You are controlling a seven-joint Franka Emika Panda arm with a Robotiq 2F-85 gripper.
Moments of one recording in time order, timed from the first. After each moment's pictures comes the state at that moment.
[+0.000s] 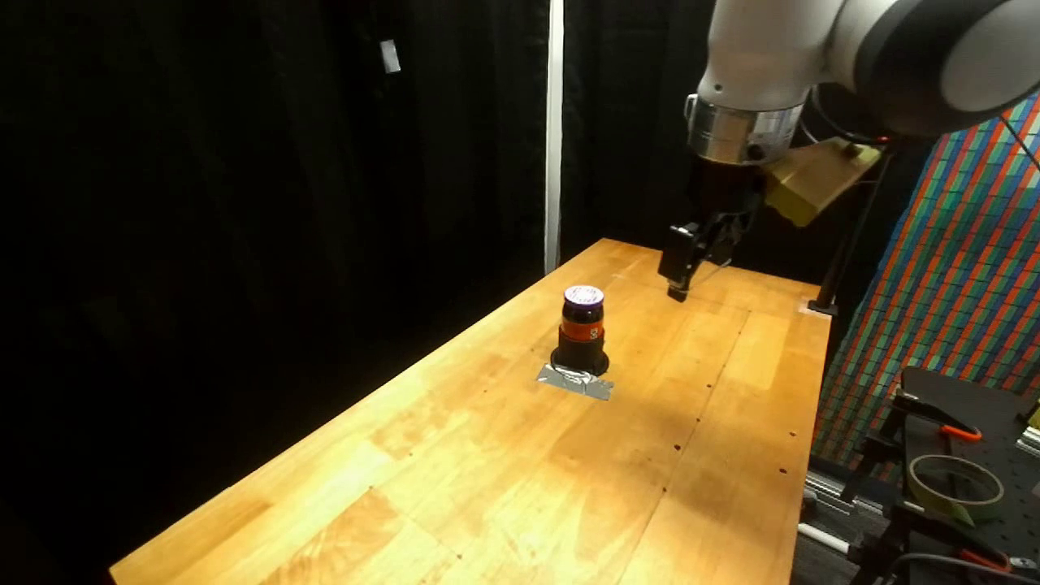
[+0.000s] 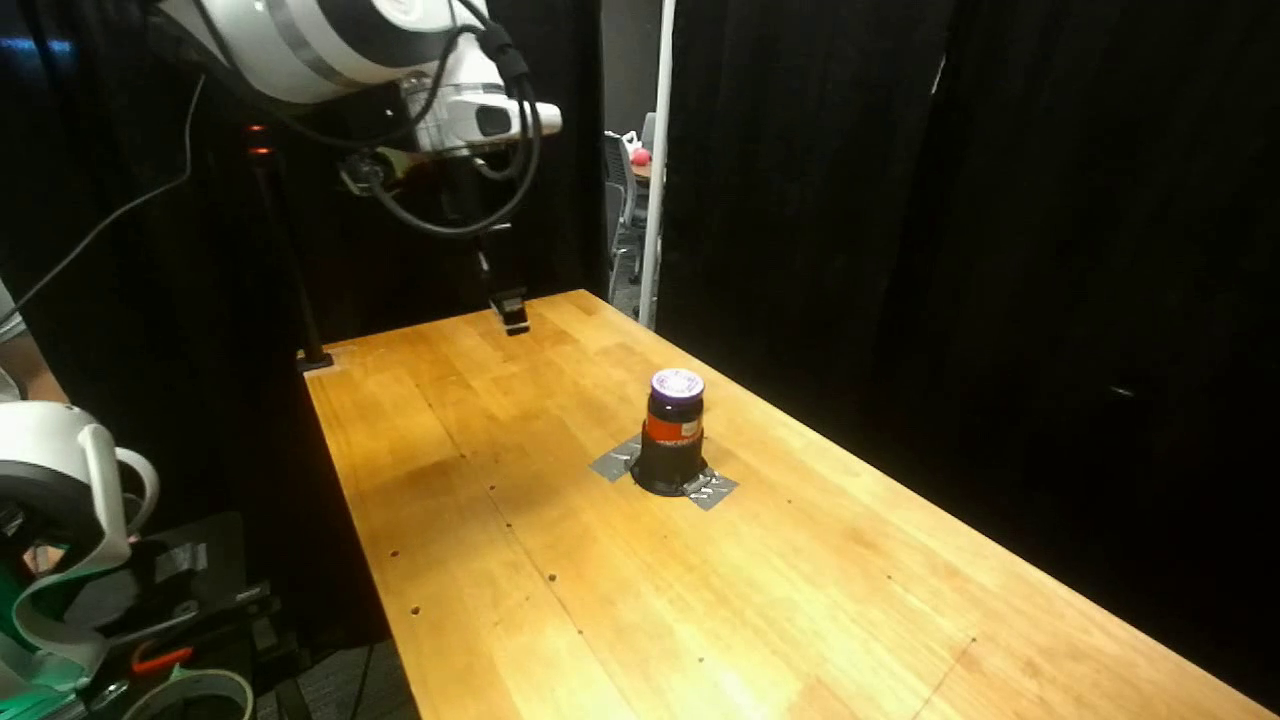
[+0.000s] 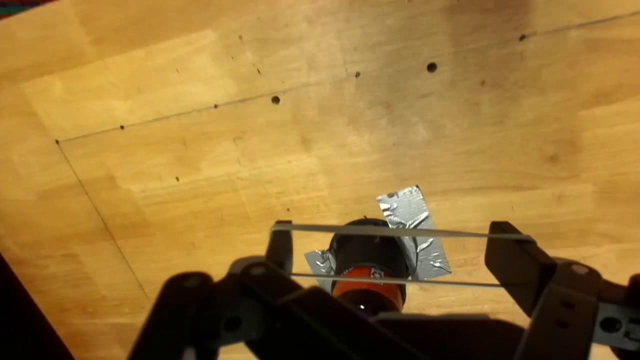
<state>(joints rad) -0.05 -0.06 0.44 -2.28 -0.29 2.24 0.74</state>
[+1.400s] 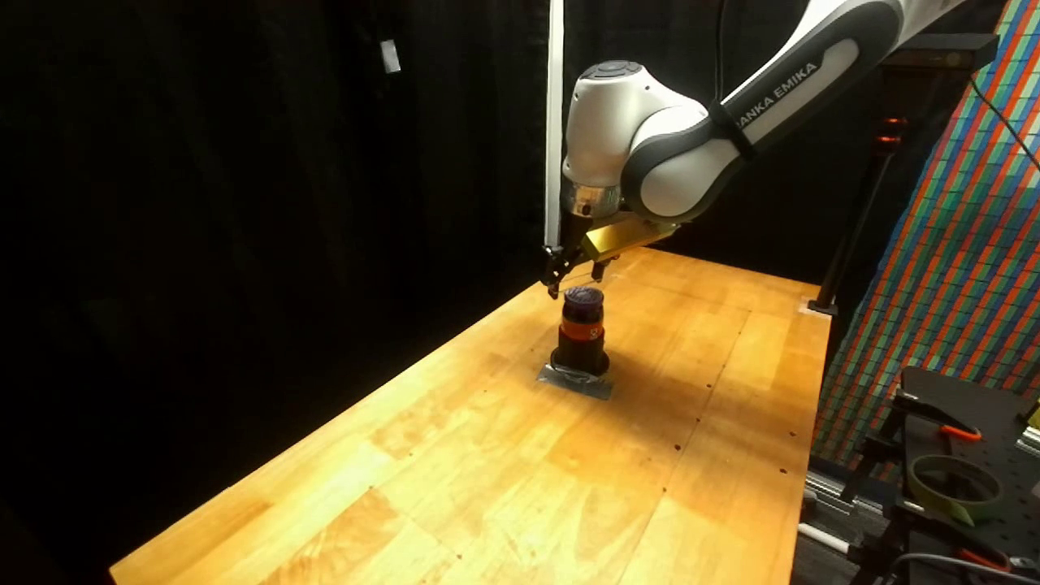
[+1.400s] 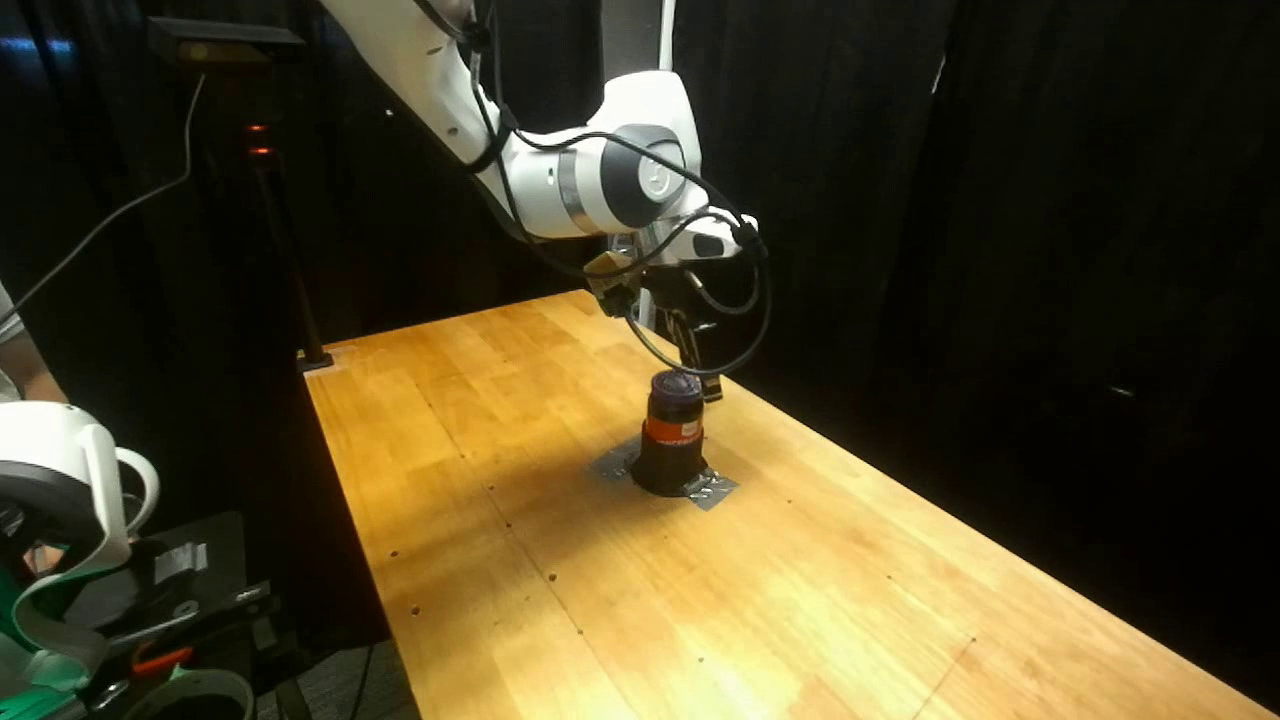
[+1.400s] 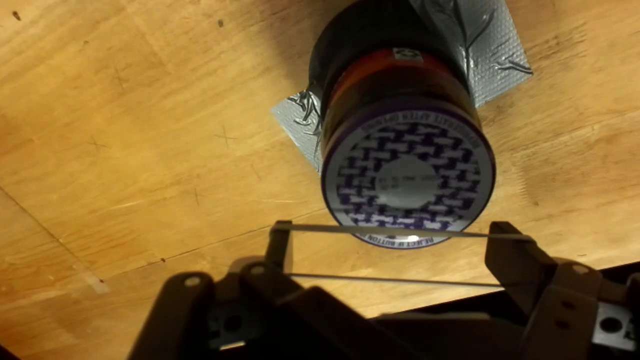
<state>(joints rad) 0.21 0.54 -0.03 -1.76 -0.33 2.46 0.78</state>
